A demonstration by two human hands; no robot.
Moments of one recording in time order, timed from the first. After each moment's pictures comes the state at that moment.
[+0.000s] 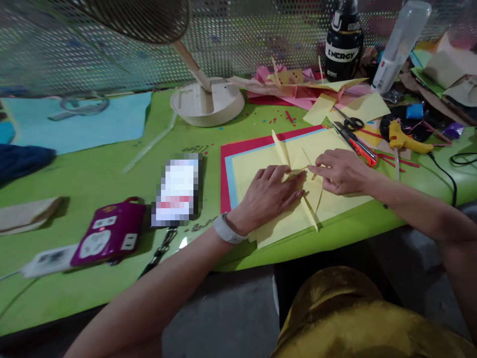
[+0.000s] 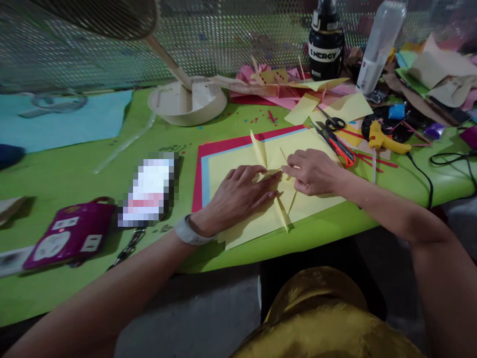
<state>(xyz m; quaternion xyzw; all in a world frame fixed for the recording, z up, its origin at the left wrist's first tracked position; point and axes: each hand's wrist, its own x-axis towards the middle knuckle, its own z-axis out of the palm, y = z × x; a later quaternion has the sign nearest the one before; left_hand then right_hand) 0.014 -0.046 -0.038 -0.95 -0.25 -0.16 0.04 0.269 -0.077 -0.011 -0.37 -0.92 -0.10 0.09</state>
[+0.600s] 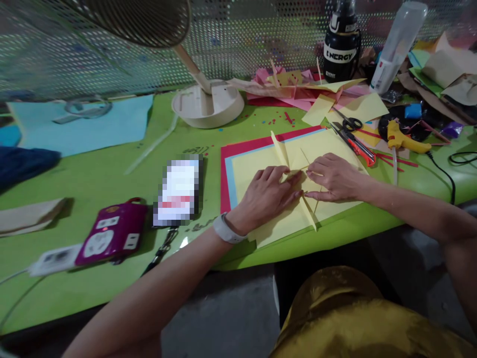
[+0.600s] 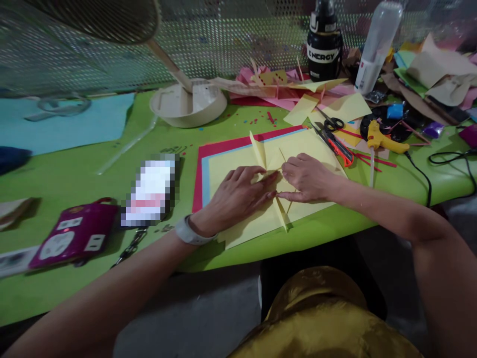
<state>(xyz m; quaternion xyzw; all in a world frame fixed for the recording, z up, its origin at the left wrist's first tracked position) 0.014 -0.047 -0.038 -0.95 -0.25 -0.15 0.06 0.254 -0.083 -0.015 -0.36 -0.93 -0.11 0.05</state>
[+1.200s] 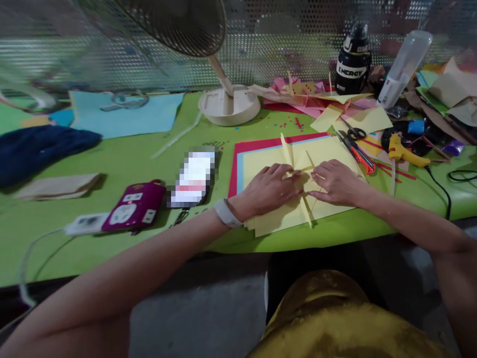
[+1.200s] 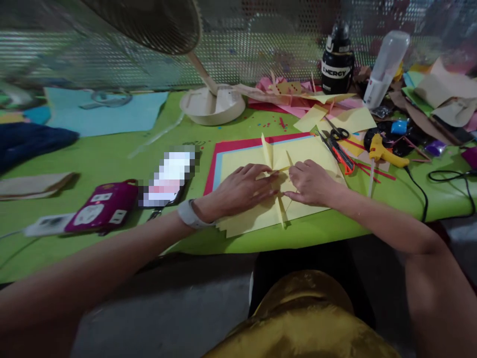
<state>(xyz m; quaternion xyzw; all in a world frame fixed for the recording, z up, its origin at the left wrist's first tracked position) 0.018 -0.044 -0.018 -0.96 -0.28 -0.06 0.00 0.255 -0.089 -0.010 -0.39 -0.92 -0.09 0.02</state>
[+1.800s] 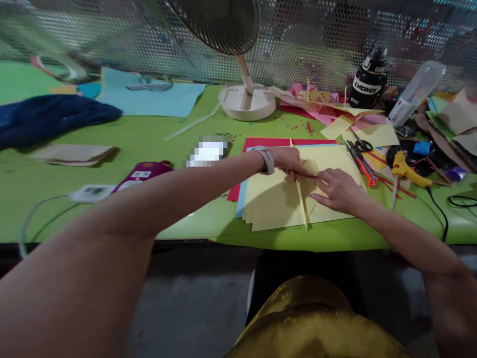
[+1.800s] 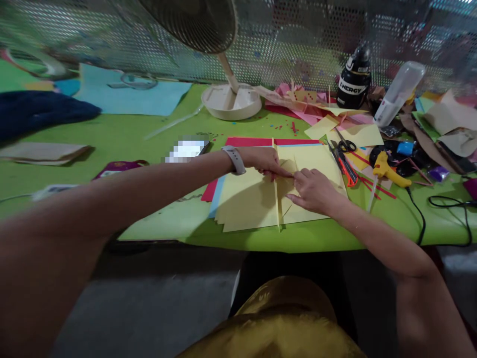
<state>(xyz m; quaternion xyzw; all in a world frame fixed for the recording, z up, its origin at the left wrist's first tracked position) 0.071 0.037 0.017 -0.79 -0.45 0.13 -0.40 0.257 -0.085 -0.011 -0.40 -0.91 -0.07 0.01</state>
